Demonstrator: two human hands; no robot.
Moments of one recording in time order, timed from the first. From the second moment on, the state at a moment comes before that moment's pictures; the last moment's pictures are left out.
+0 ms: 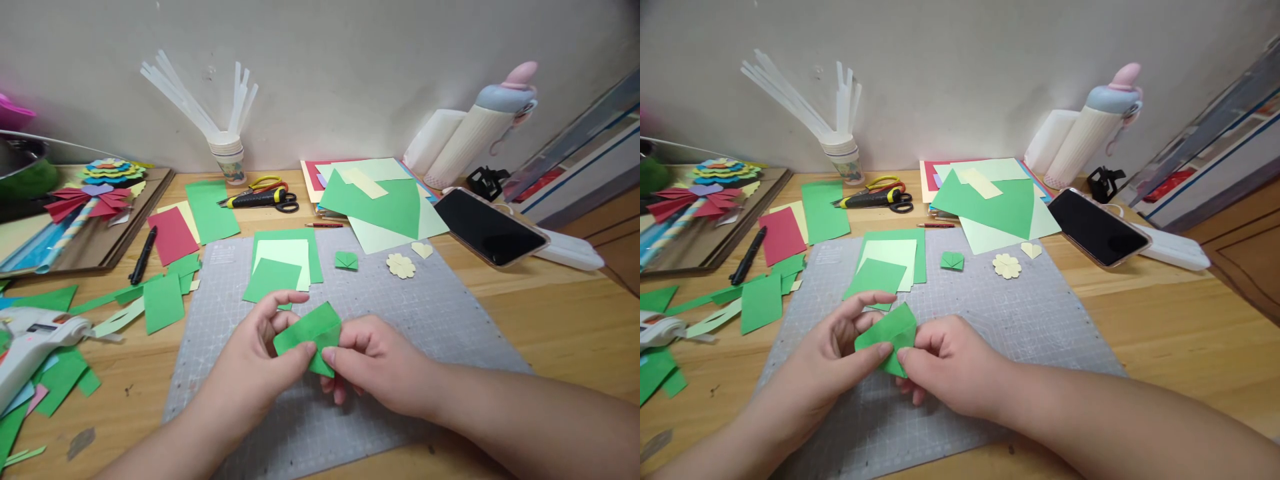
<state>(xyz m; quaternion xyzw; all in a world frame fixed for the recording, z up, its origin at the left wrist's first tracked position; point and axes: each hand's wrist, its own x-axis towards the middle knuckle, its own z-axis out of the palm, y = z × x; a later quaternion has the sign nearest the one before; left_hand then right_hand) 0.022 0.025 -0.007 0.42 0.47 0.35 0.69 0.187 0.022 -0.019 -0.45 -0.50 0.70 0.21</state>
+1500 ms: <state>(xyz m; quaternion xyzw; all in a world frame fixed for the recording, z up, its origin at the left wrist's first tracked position) 0.019 0.029 -0.014 0.51 0.53 0.30 0.61 0.190 0.031 -0.026 -0.41 -0.47 0.68 0.37</state>
